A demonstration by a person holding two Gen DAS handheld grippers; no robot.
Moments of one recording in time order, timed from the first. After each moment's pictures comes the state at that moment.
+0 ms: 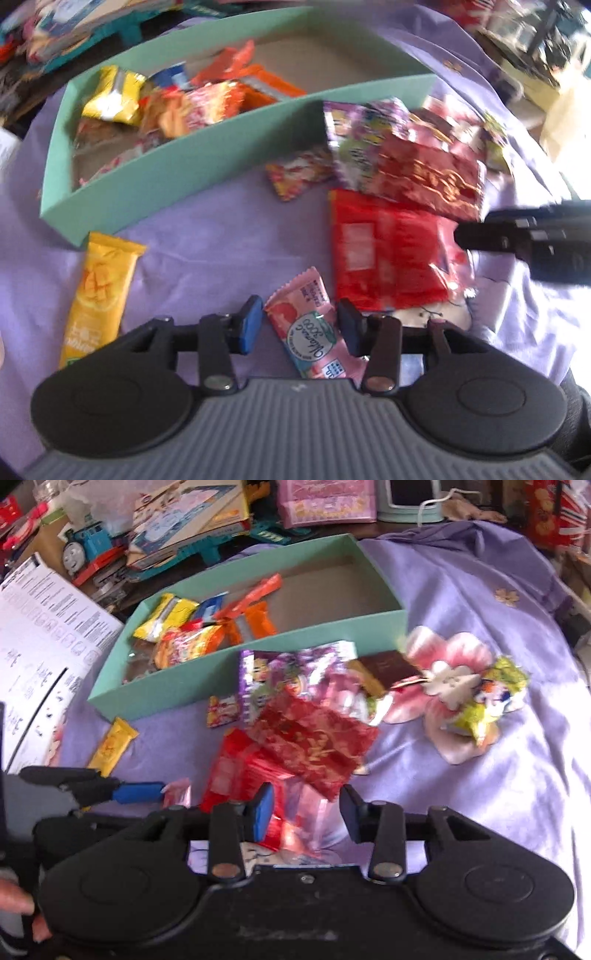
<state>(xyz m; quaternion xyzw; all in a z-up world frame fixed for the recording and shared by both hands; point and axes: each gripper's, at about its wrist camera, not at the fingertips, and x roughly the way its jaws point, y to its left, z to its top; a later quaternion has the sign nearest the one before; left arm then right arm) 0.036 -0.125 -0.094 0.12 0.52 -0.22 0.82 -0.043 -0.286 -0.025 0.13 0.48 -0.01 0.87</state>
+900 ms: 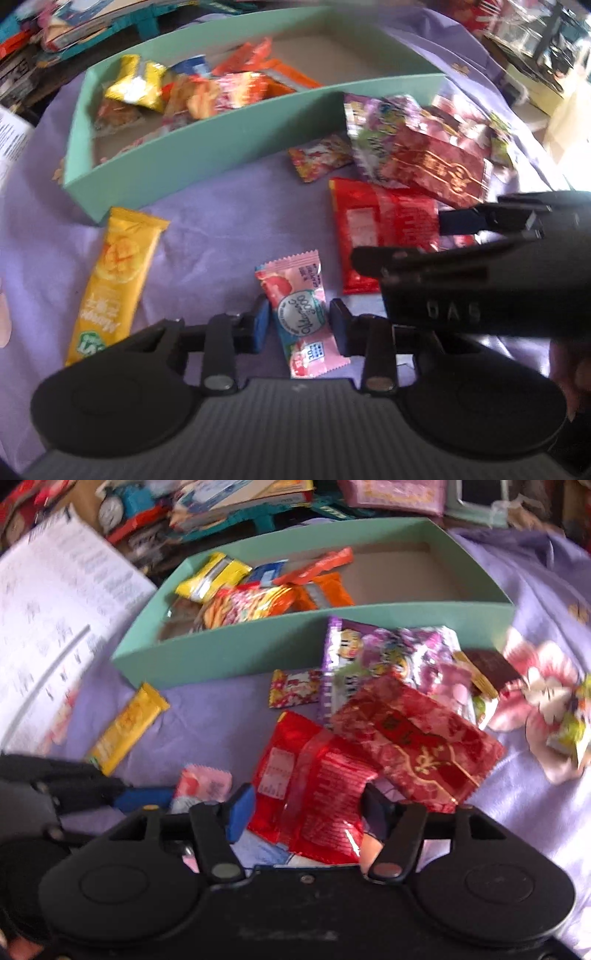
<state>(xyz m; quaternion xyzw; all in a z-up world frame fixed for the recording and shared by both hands) 0.024 -0.107 -0.090 0.12 0.51 -0.20 0.82 -0.007 -0.218 -0.059 0.07 0.49 0.04 0.87</state>
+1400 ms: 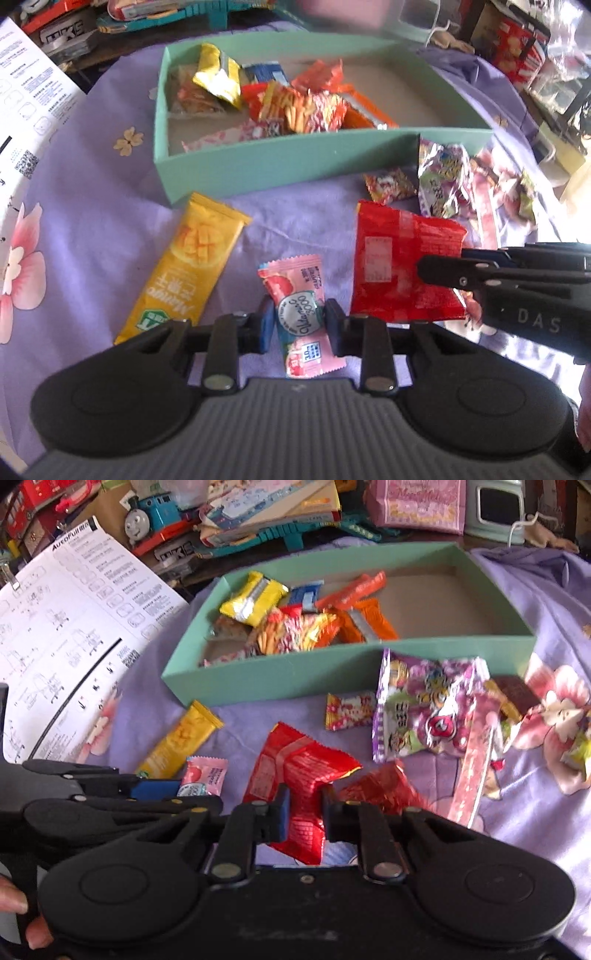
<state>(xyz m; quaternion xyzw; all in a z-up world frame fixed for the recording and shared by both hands) 0.031 -0.050 -0.064 0.04 0.51 -0.16 0.84 -0.011 -0.202 -0.023 0.10 0.47 0.07 0.87</state>
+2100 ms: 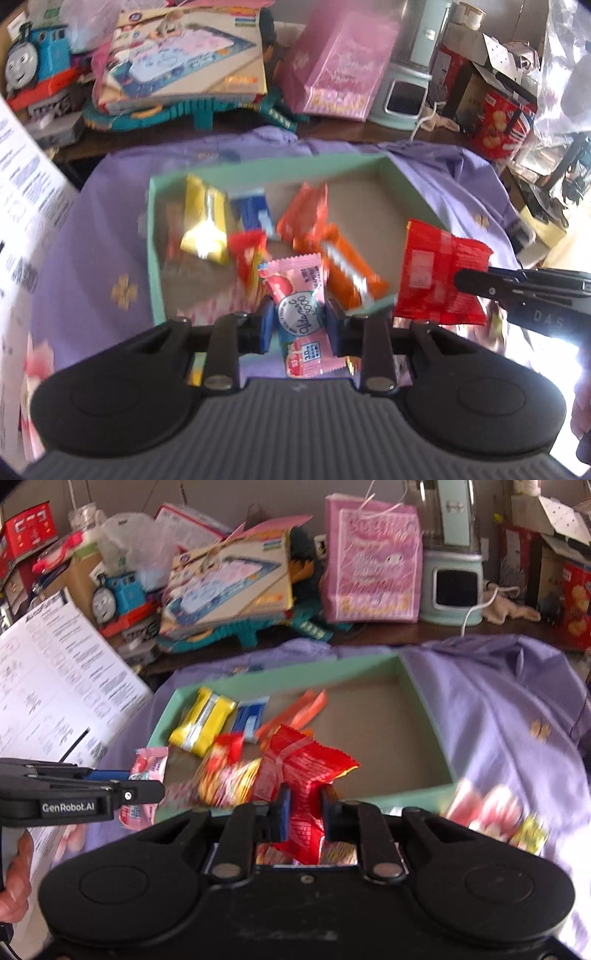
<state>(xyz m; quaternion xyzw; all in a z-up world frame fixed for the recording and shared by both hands) 0.123 -0.076 0.029 0.02 0.43 -0.19 0.88 0.049 -0.272 0.049 0.09 0.39 0.01 0.92</state>
